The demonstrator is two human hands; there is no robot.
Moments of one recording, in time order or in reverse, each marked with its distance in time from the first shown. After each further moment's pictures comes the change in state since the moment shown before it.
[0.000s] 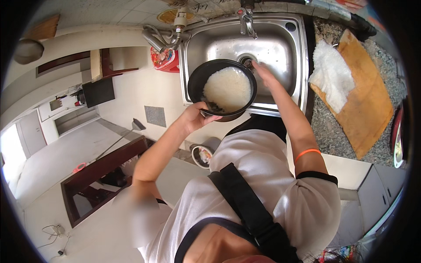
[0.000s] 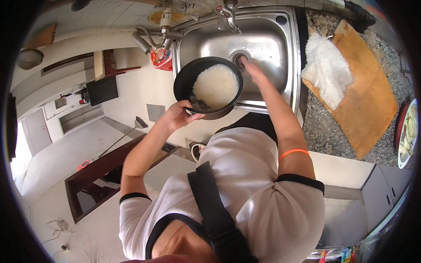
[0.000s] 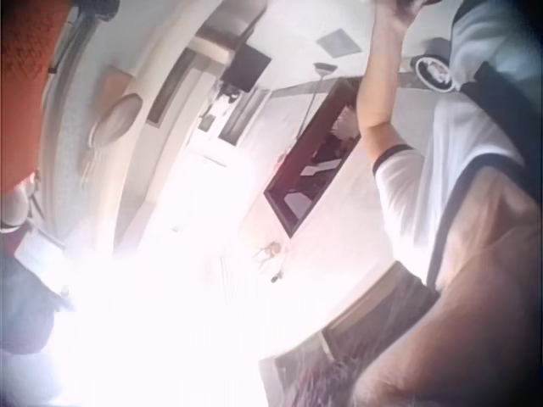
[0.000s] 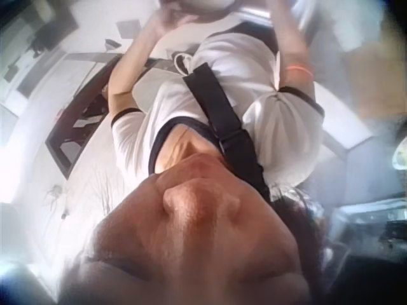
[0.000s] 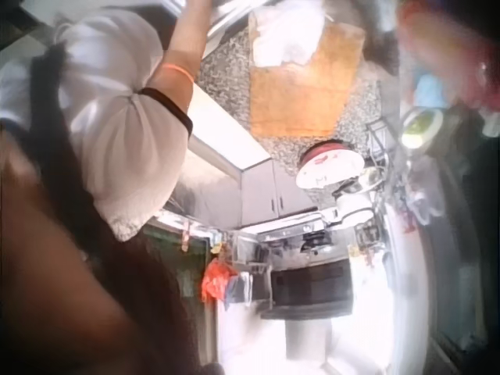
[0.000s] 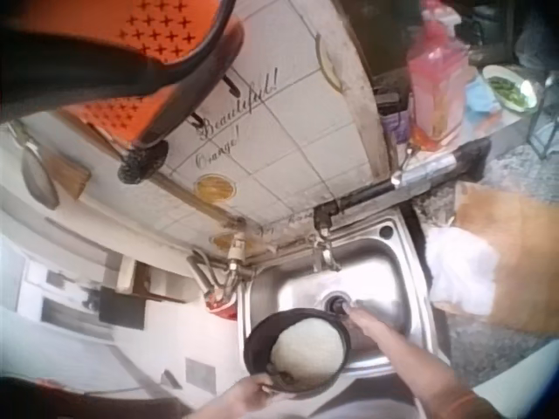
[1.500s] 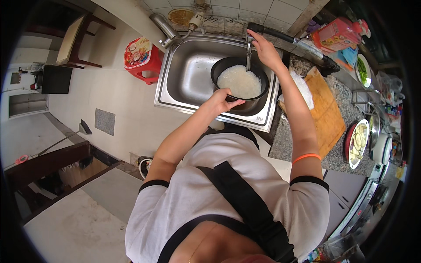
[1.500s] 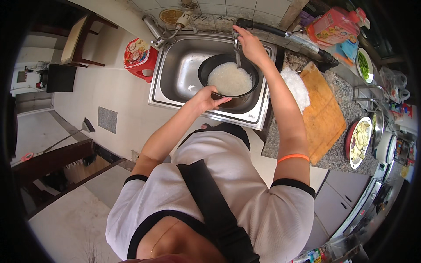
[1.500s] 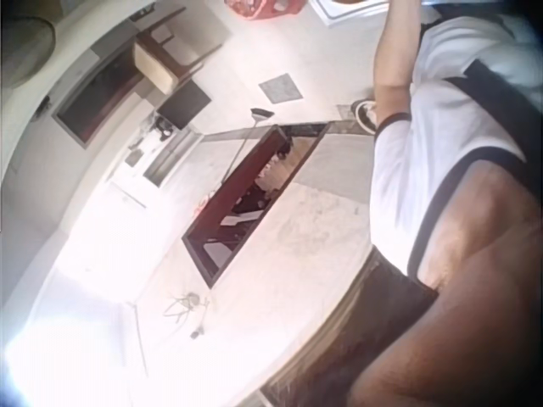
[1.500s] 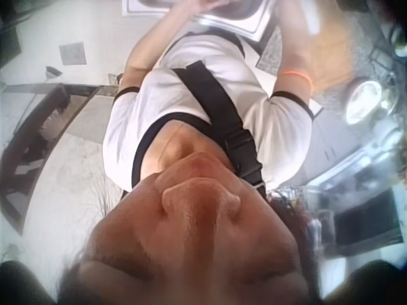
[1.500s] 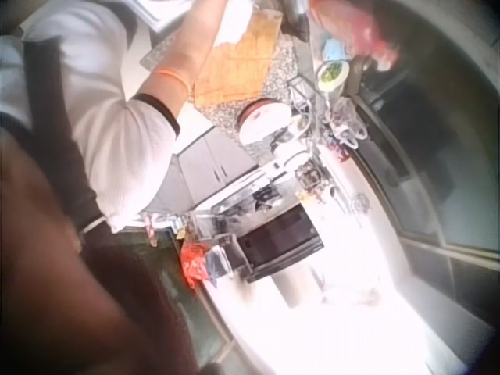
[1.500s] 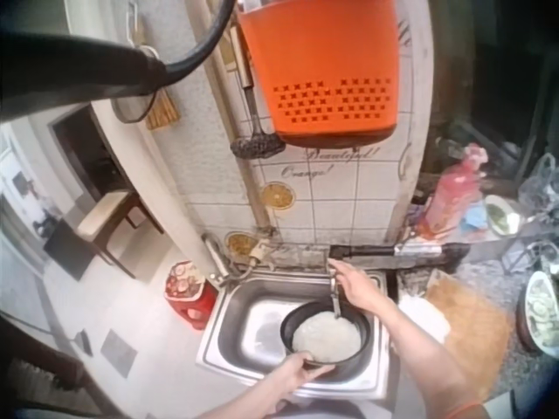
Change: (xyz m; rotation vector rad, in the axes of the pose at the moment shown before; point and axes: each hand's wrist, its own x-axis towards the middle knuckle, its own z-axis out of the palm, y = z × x) left_hand 0.071 -0.030 0.083 -0.170 -0.389 0.165; right_hand -0.095 -0.185 0.000 -1.097 0.023 -1.205
